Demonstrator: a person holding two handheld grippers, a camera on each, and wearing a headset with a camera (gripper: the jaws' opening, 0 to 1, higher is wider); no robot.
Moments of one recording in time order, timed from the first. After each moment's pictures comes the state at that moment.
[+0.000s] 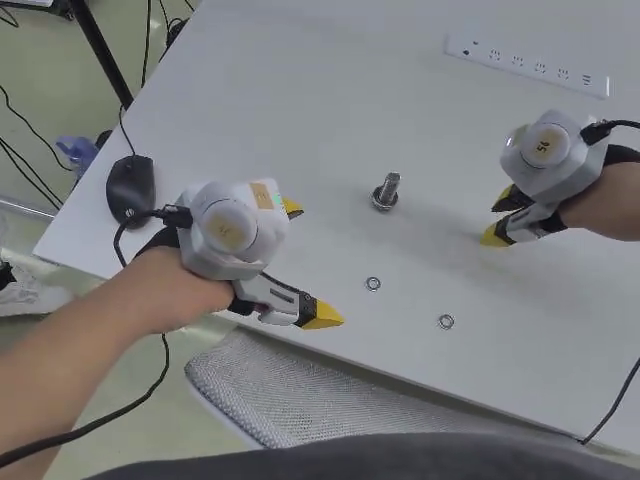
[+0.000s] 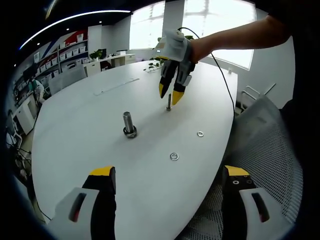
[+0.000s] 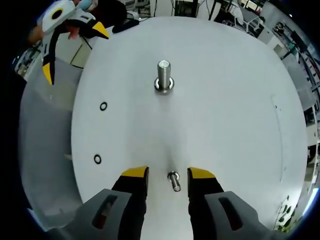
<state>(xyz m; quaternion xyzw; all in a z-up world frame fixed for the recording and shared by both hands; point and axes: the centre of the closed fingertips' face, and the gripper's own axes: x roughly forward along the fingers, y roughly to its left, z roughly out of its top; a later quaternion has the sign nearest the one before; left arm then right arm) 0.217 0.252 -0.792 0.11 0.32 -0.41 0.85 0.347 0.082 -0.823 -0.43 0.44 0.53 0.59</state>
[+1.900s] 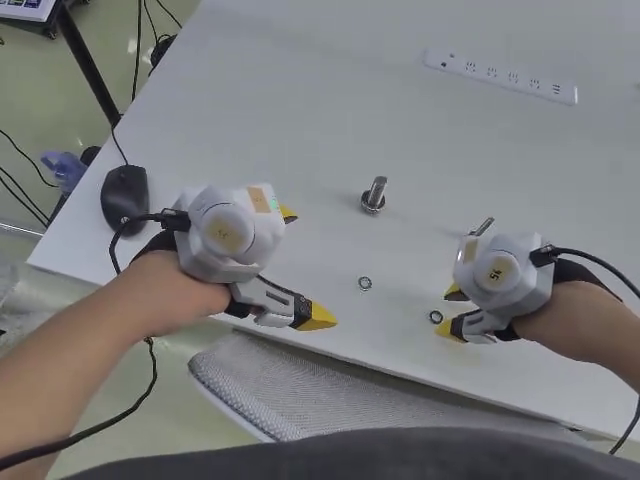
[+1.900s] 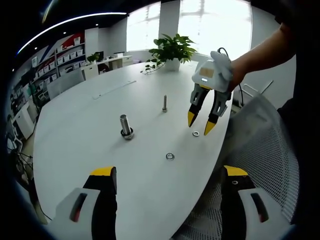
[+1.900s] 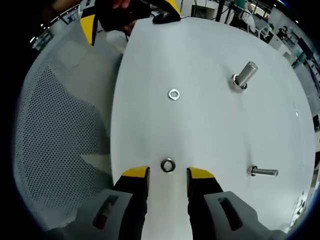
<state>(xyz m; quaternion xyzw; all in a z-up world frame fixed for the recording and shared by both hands) 0.208 0.248 -0.784 0.12 0.31 -0.42 0.84 0.230 0.084 -0.874 -0.42 0.43 0.56 0.57</state>
